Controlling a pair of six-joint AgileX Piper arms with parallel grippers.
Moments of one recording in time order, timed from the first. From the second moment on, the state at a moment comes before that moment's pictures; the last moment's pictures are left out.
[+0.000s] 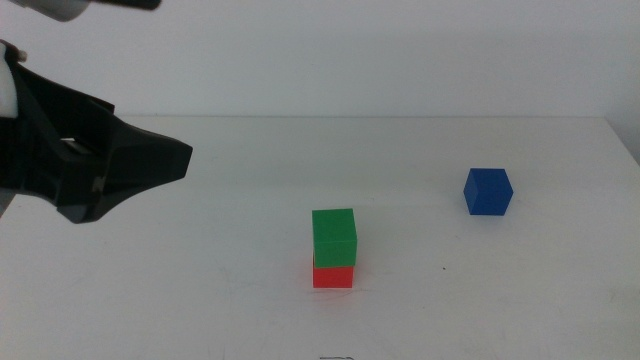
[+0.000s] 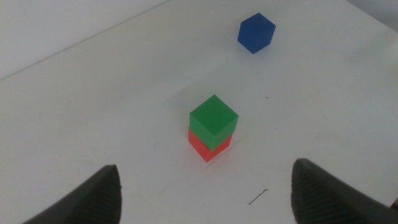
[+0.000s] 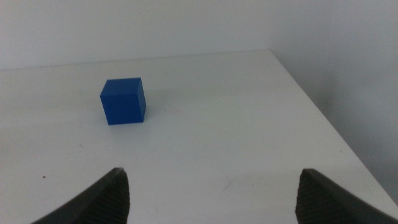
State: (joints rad) left arm -0.30 0.91 -1.13 -0.42 0.97 0.44; right arm -0.08 -0.01 0.03 -0.03 0.27 0.07
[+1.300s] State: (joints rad) left arm -0.30 0.91 -1.13 -0.42 0.96 0.44; right arm 0.31 1.35 -1.23 -0.06 1.12 0.12
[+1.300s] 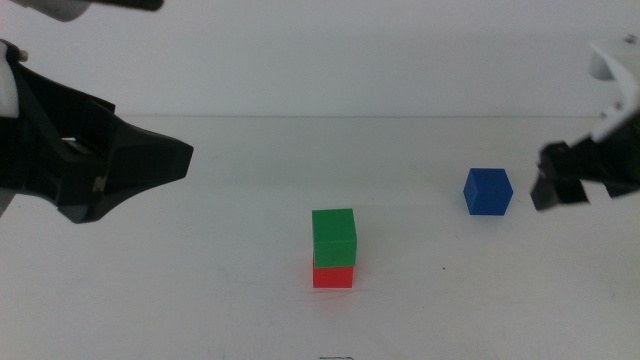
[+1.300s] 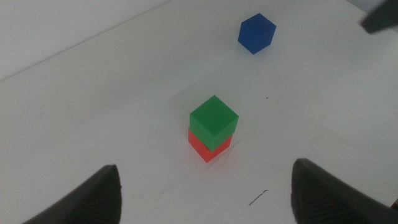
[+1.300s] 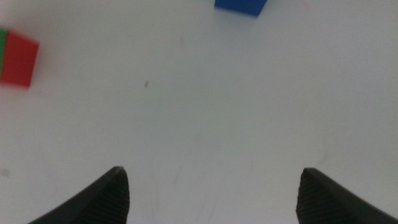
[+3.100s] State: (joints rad) left arm -0.30 0.91 -1.13 -0.42 0.96 0.44; right arm 0.23 2.25 -1.87 -0.08 1.10 0.19
